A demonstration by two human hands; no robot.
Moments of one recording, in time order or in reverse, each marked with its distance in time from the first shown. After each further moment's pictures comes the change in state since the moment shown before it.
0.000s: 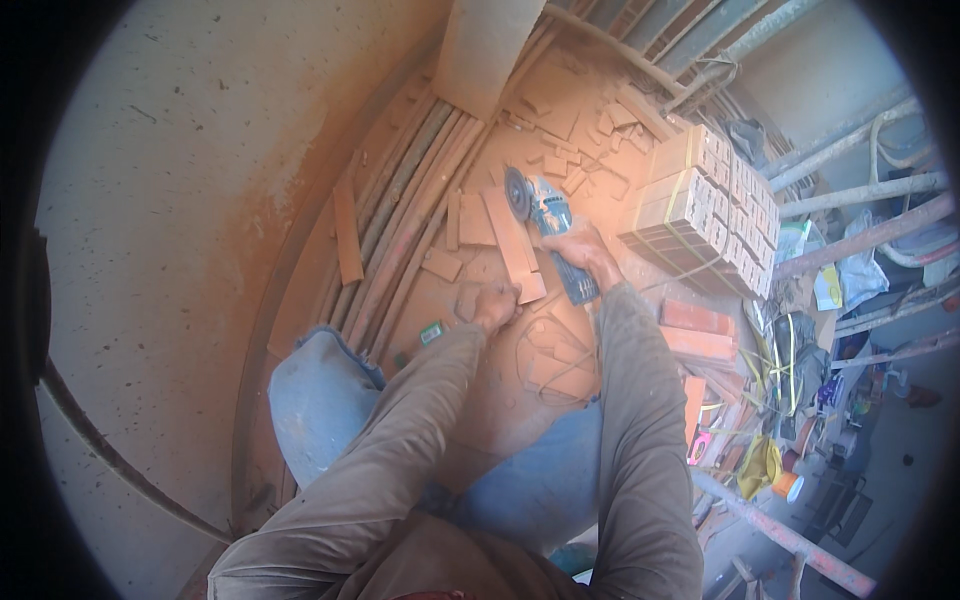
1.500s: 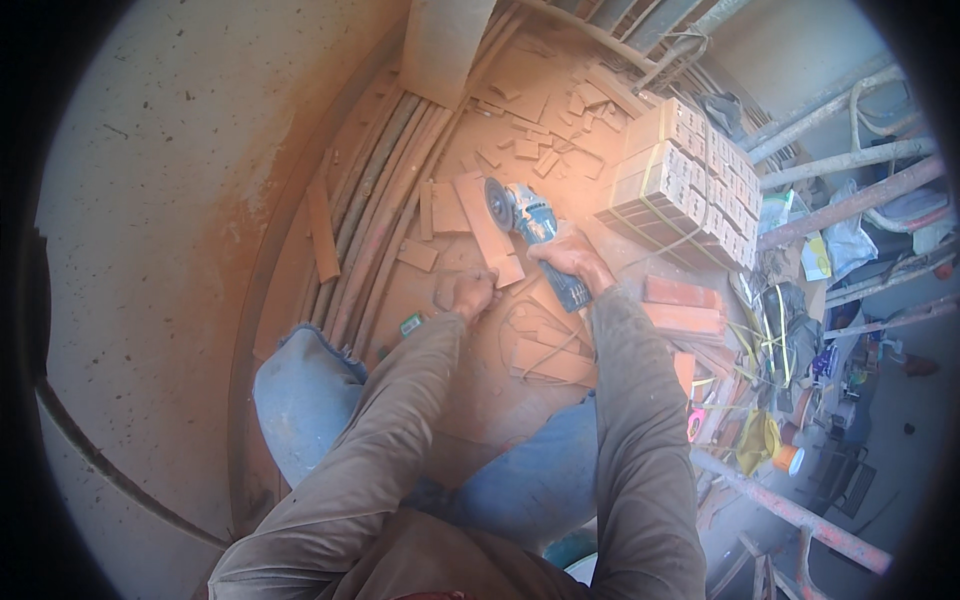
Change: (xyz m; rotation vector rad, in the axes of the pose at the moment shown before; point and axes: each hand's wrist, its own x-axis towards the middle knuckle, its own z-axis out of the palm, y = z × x) left_hand -0.012 0.014 -0.001 -0.191 0.012 -0.075; right_hand -0.049 0.010 -0.012 -0.027 -0.066 0.124
